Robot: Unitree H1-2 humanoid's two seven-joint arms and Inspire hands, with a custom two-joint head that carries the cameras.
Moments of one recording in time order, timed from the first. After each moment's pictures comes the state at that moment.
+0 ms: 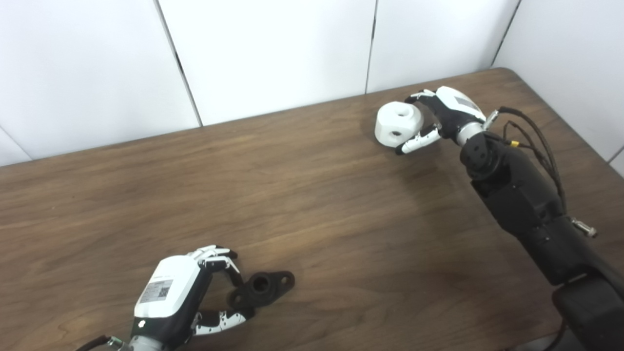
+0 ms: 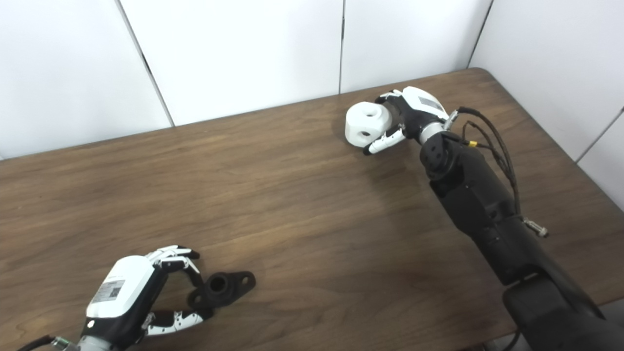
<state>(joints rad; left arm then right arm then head) 0.13 0.32 -0.29 -0.42 0.86 0.06 -0.31 -0.48 -0.54 0.16 0.16 -0.62 0.46 0.21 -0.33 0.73</state>
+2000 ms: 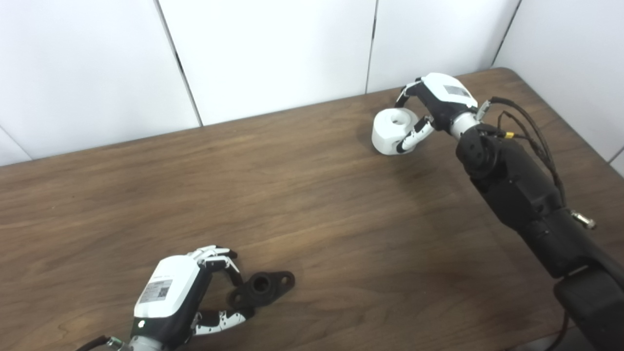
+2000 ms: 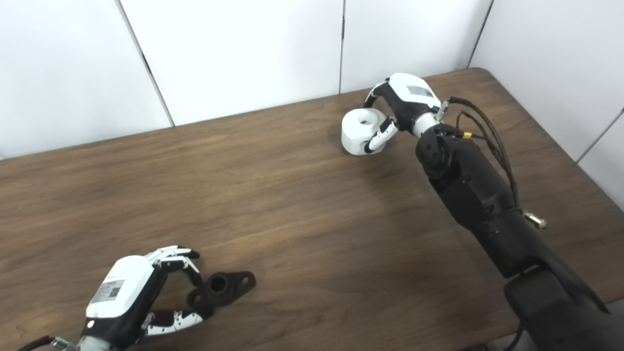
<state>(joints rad) 0.13 0.32 -0.28 -0.43 0.86 0.06 -0.31 -0.49 -0.56 0.20 0.17 -0.68 0.31 0.16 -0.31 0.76</state>
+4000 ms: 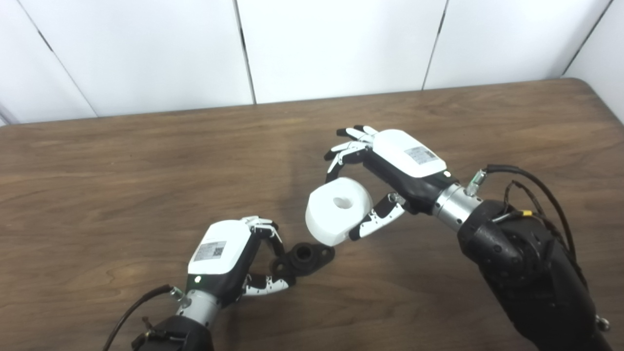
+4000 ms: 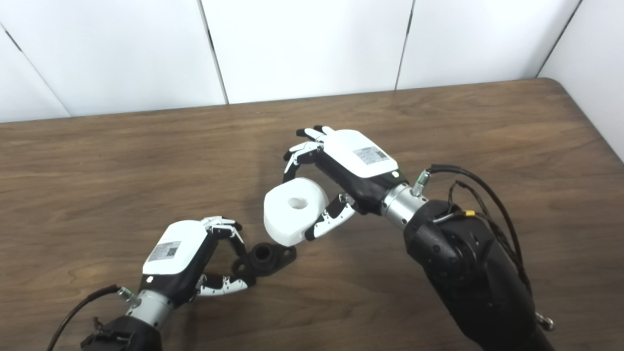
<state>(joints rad) 0.11 0.19 -0.33 -0.46 1.04 0.19 -0.39 -0.25 -0.35 0.31 -0.61 -0.73 0.28 0.55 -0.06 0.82</state>
